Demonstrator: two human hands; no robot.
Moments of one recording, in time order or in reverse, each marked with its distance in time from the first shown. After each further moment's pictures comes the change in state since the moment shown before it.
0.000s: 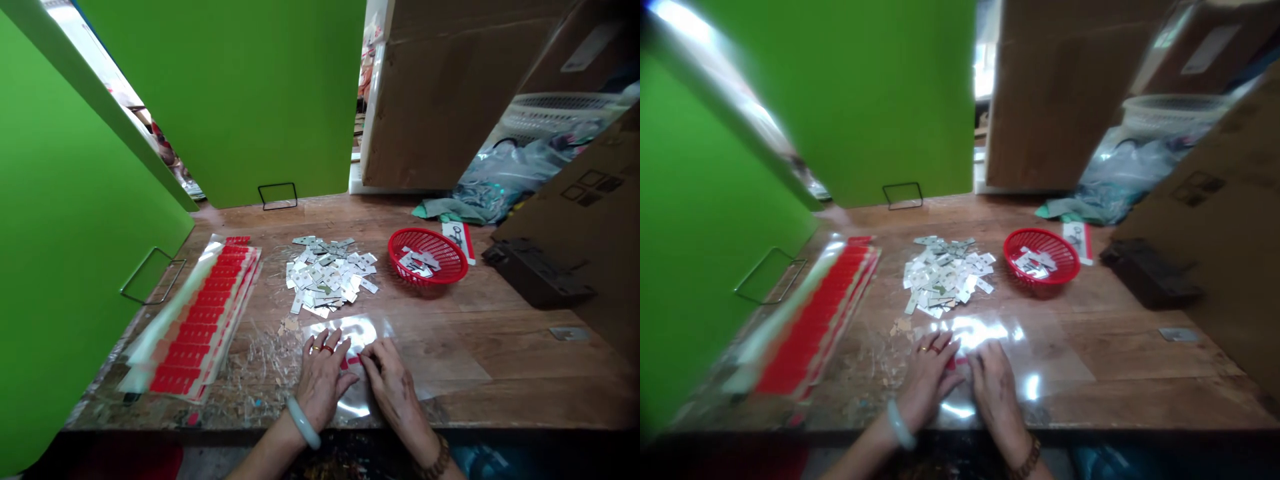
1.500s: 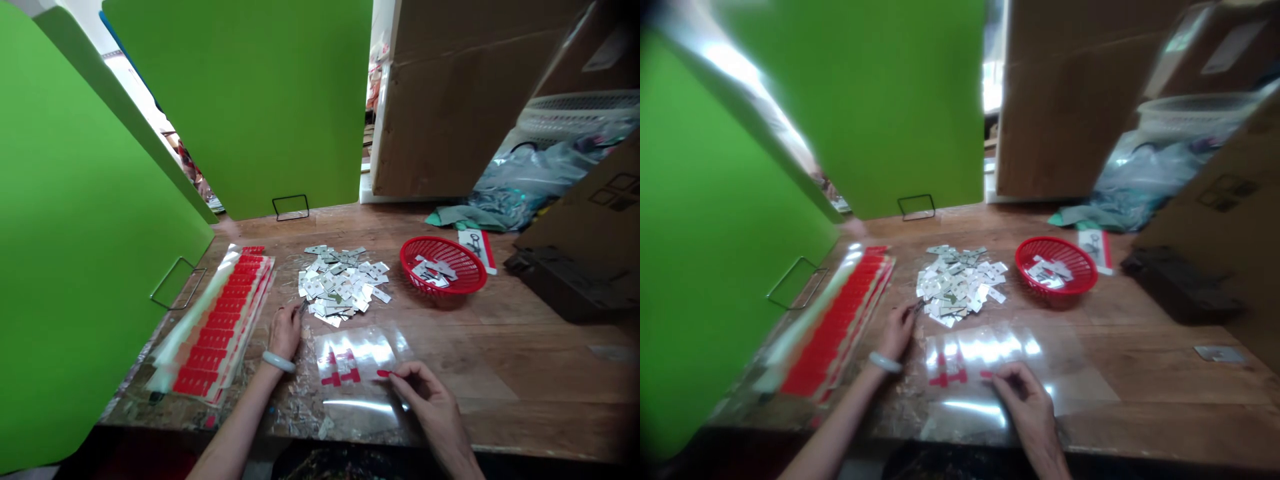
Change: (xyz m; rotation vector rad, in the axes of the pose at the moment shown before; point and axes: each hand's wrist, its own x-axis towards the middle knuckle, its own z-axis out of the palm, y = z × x) left_hand 0.047 -0.093 -0.054 -0.476 0.412 -0.421; right_hand -0.012 0.023 -0.013 0.556 0.121 0.304
